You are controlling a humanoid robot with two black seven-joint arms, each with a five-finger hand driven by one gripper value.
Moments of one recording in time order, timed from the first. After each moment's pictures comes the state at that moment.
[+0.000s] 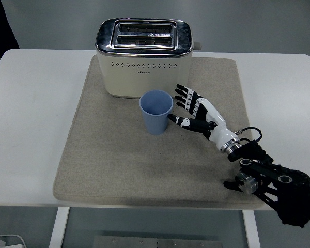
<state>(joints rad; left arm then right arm) -0.07 0.00 -0.06 -0.26 -0.03 -0.09 0.10 0.68 -0.19 0.31 0.96 -0.47 -0.12 0.61</state>
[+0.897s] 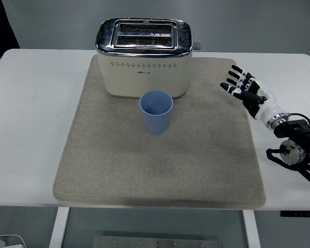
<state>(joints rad) -0.07 0.00 -0.06 -0.26 -0.03 -0.09 0.10 0.77 -0.39 0.42 0.94 -0.17 -0.04 0.34</state>
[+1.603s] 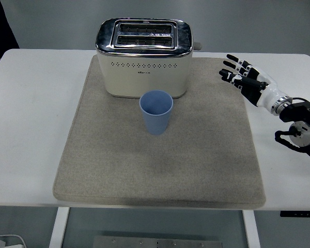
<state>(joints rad) -0.07 0.00 -0.06 -0.26 -0.03 -0.10 0.10 0.87 -0.43 0.41 0.92 -0.13 0.08 0.20</state>
